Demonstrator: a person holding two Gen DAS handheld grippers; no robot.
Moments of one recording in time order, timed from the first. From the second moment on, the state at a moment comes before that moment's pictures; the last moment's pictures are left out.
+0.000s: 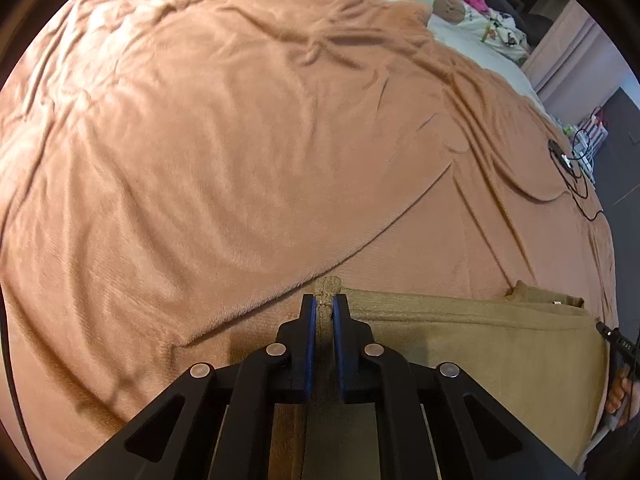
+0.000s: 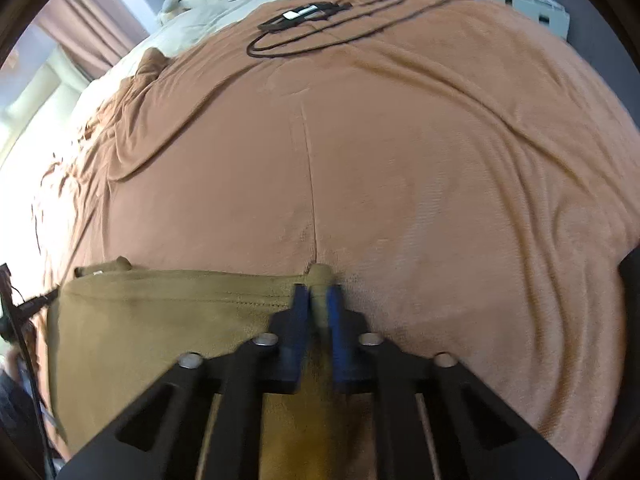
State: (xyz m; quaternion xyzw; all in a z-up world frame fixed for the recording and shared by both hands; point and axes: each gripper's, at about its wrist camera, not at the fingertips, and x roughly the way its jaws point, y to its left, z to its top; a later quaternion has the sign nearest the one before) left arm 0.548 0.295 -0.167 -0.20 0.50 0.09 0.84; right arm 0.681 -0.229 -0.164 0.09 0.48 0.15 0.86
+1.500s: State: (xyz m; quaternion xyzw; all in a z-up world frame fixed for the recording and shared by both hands) left arm 0.538 0.263 -0.124 -0.11 0.49 0.10 0.86; right arm 0.628 -0.191 -0.120 0.01 0.41 0.13 0.90
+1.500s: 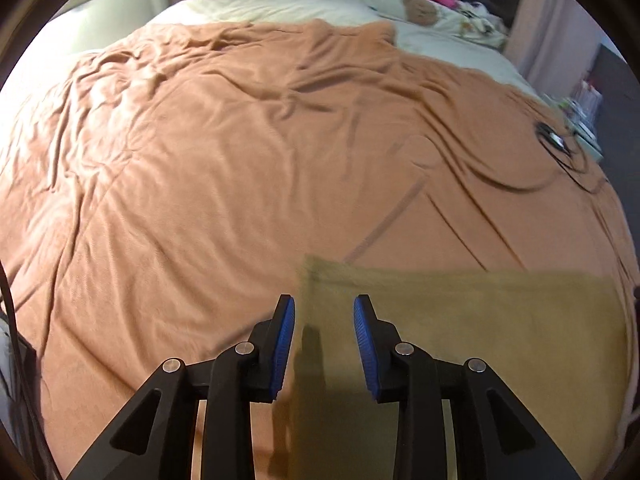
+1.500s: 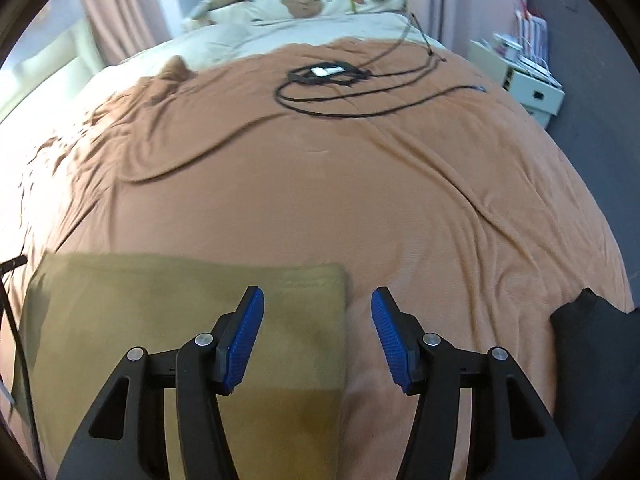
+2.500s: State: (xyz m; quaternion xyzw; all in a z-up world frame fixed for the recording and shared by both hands) left arm 0.534 0.264 -0.170 -0.09 0.52 0.13 0.84; right arm 0.646 -0.214 -0.168 0.03 0.45 0.11 0.88
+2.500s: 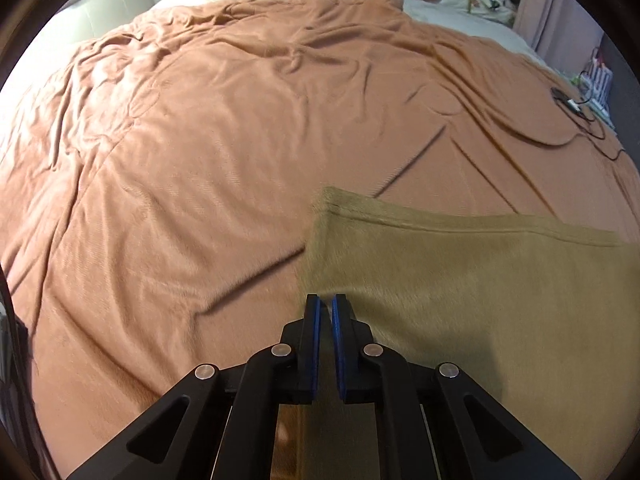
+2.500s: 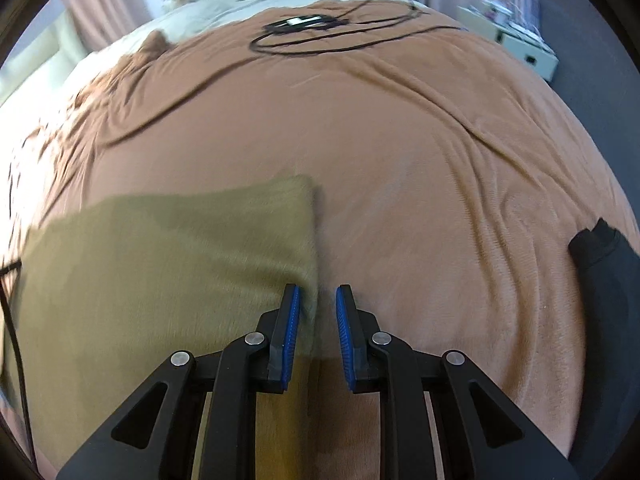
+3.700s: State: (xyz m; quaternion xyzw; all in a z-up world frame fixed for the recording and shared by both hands) left arm 0.353 0.236 -0.137 -0.17 0.52 0.09 0.83; right arm 0.467 -0.272 -0.149 0.07 0.47 0.14 0.87
